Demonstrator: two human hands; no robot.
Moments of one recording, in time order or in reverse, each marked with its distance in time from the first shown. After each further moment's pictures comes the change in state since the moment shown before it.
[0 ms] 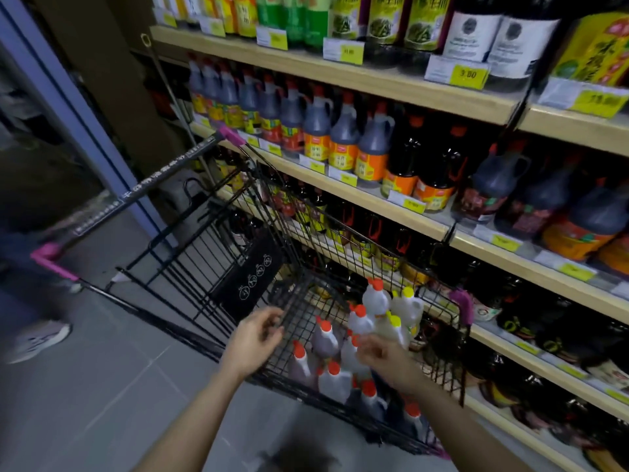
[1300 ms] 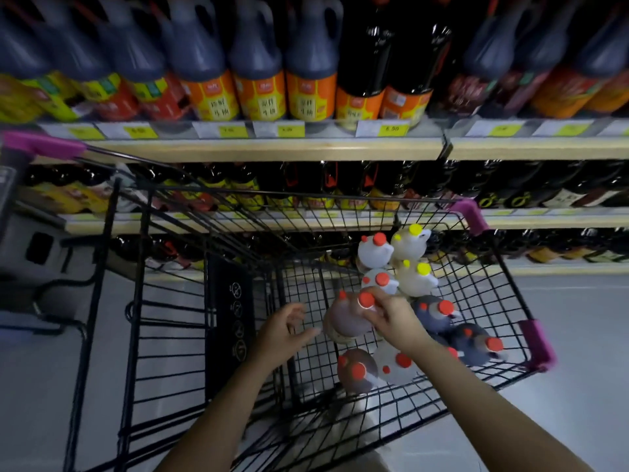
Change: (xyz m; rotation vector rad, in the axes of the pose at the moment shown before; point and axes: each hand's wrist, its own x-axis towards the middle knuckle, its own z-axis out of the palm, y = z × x) left_hand 0.198 -0.121 0.041 -0.174 -0.762 0.020; right_hand 0.138 -0.026 0.090 -0.016 0.532 0.198
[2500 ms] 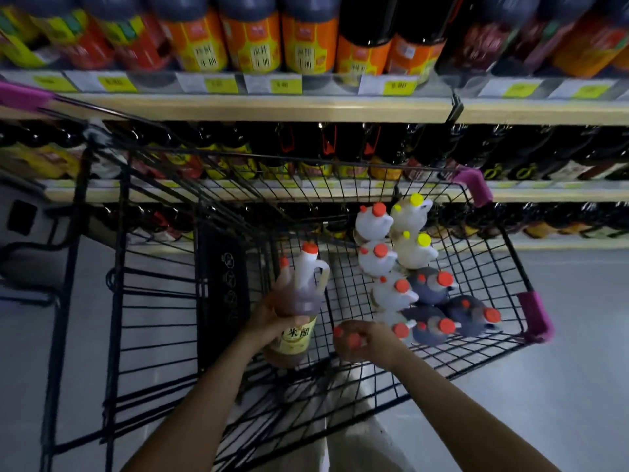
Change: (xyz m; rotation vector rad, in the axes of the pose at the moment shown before) left_hand -0.007 -0.029 0.002 -0.445 -0.131 -0.189; right_hand -0.050 0.040 0.067 -0.003 -0.392 0.276
